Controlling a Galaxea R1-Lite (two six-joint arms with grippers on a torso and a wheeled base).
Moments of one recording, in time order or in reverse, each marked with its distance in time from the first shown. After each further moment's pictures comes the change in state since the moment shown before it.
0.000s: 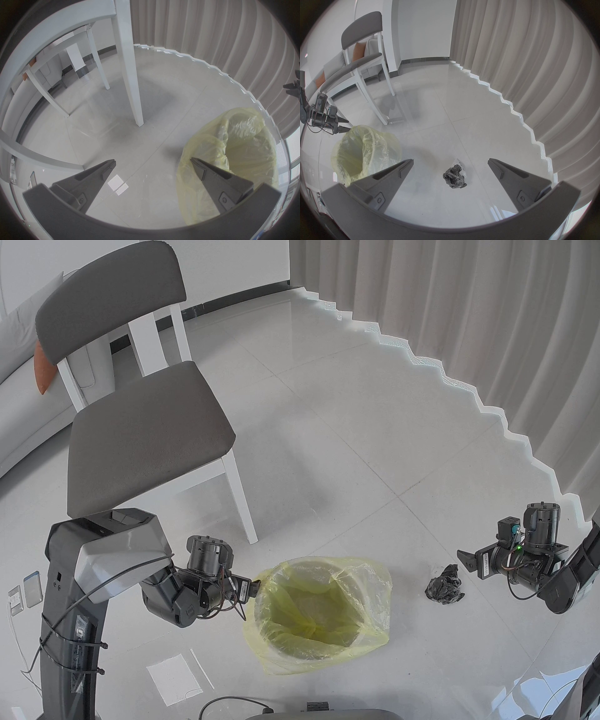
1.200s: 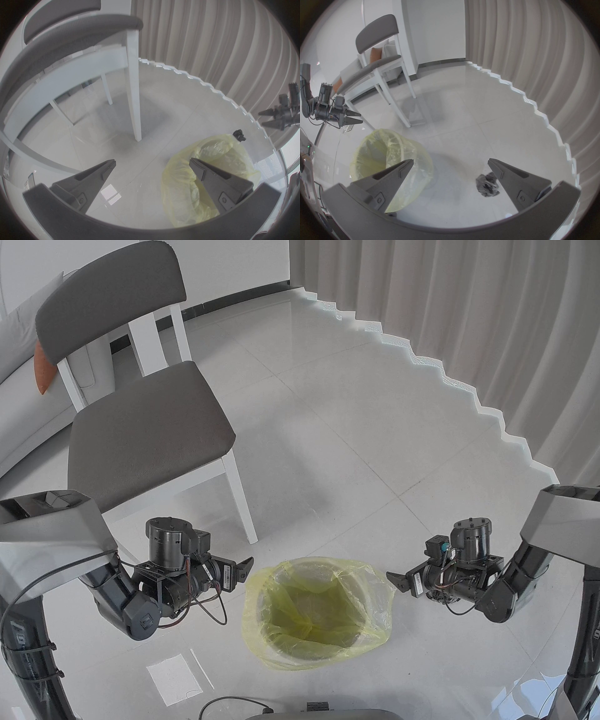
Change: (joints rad) left arm -0.026 -0.340 0.330 -0.200 -0.038 -0.040; right arm 0.227 0.303 -0.219 -0.032 0.091 0.037
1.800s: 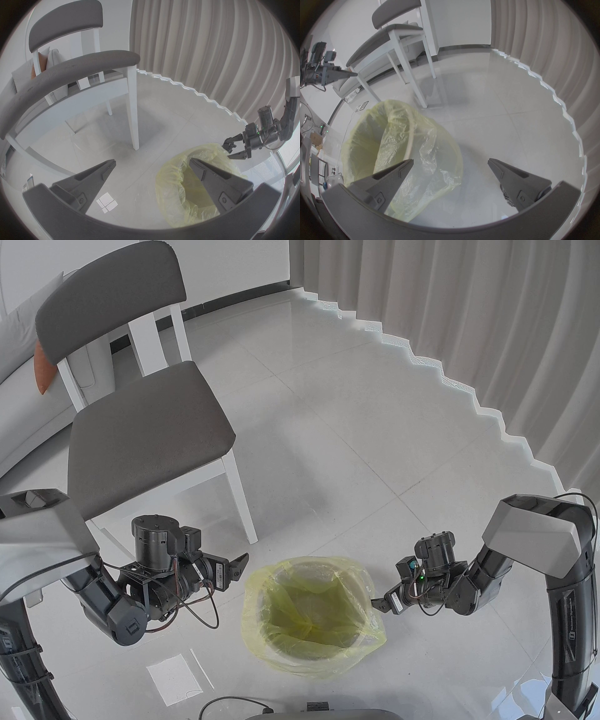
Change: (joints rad) left arm -0.003 -0.084 0.077 -0.035 -0.002 -0.005; right arm 0.012 0.223 -0.271 0.291 0.083 -0.084
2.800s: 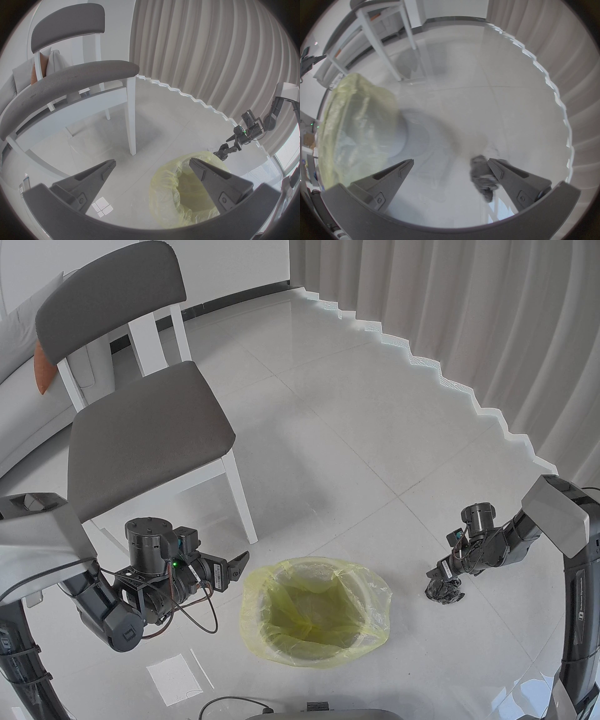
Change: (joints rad) left arm -0.001 -0.010 0.050 -0.090 -0.030 -0.011; right arm -0.300 0.033 -0.282 0.364 -0.086 -0.129
